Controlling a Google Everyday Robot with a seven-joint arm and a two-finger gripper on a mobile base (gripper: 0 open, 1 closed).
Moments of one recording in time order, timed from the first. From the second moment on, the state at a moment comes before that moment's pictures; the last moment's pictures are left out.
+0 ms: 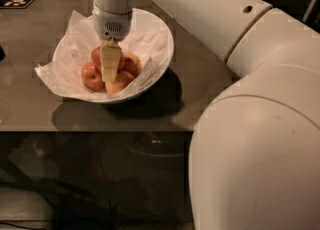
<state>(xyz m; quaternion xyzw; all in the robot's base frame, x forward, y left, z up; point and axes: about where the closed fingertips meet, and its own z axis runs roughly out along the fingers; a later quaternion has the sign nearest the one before) 0.604 0.120 0.894 -0.77 0.63 0.07 0.11</state>
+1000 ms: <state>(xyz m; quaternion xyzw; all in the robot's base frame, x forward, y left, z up) 0.593 0.112 0.955 -0.77 0.62 0.01 0.14</state>
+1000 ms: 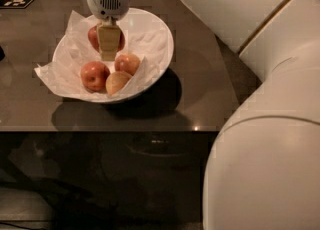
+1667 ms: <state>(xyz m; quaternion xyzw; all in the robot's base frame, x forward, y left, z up) 0.565 0.099 1.019 -0.77 0.61 -0.02 0.20</state>
